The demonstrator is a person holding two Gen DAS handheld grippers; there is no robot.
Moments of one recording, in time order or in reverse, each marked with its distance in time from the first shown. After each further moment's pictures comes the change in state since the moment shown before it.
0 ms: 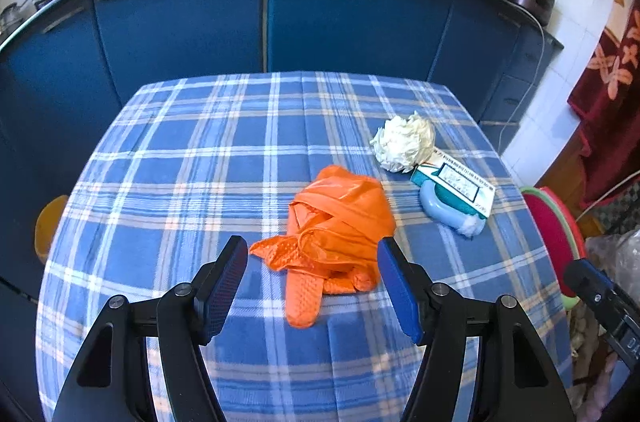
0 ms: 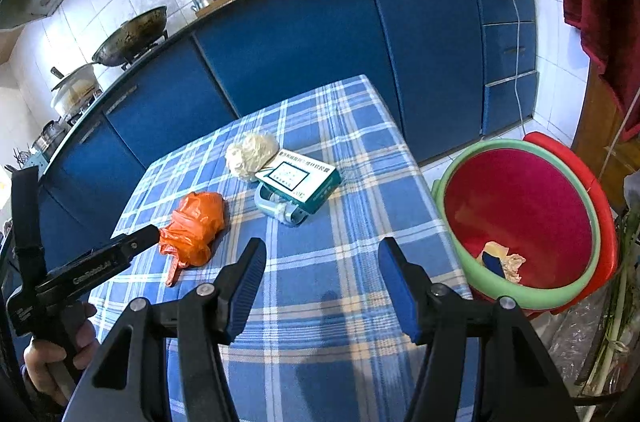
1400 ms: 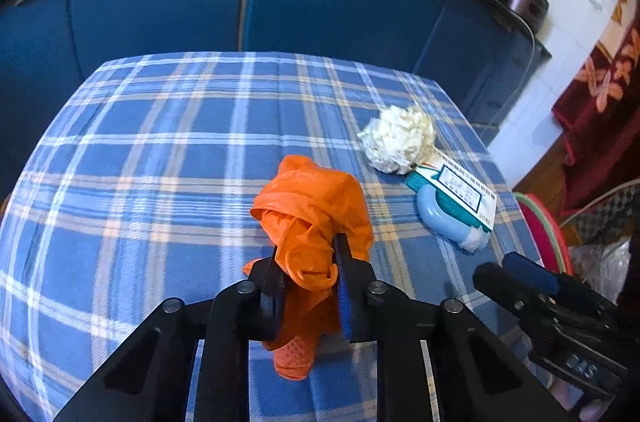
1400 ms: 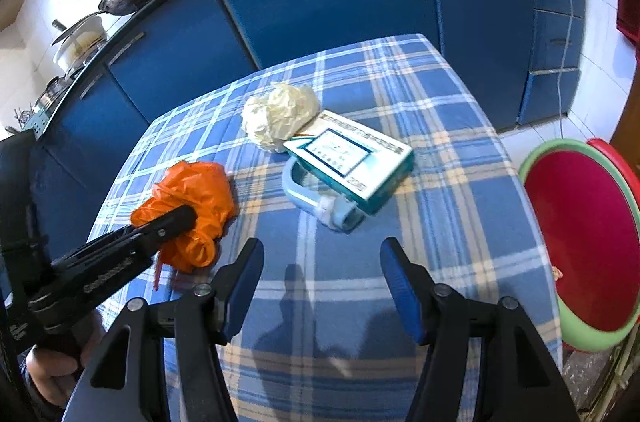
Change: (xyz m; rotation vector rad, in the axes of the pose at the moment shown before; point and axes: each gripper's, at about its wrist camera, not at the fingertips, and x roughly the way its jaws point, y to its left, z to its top) left arm 0.036 0.010 0.002 -0.063 0.014 -0.116; right arm 0.084 0.037 0.010 -0.104 0.133 0.054
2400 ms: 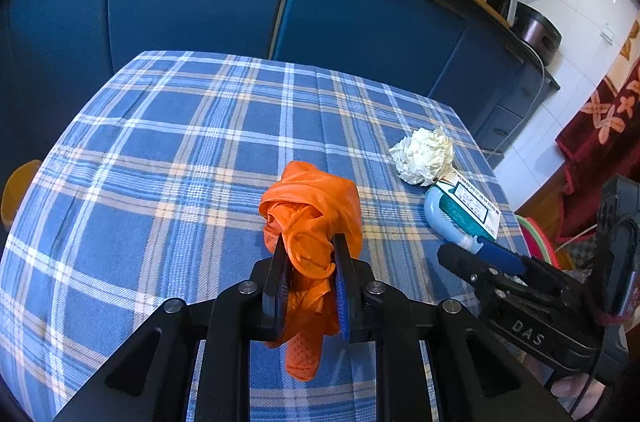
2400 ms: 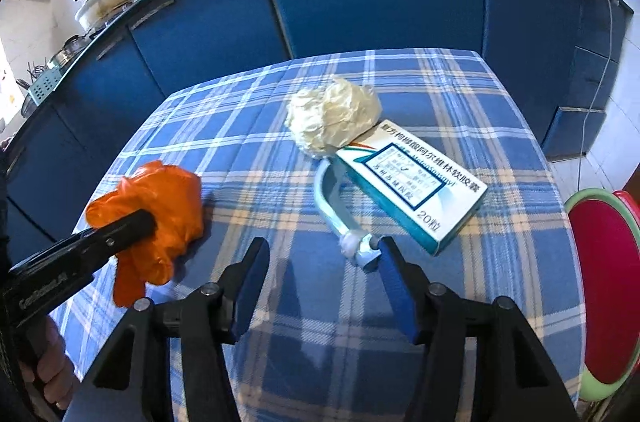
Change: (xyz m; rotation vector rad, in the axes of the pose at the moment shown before) left arm -0.022 0.029 -0.008 -0.078 -0.040 -0.001; right arm 0.030 0.031 0.012 -0.144 0.006 0.002
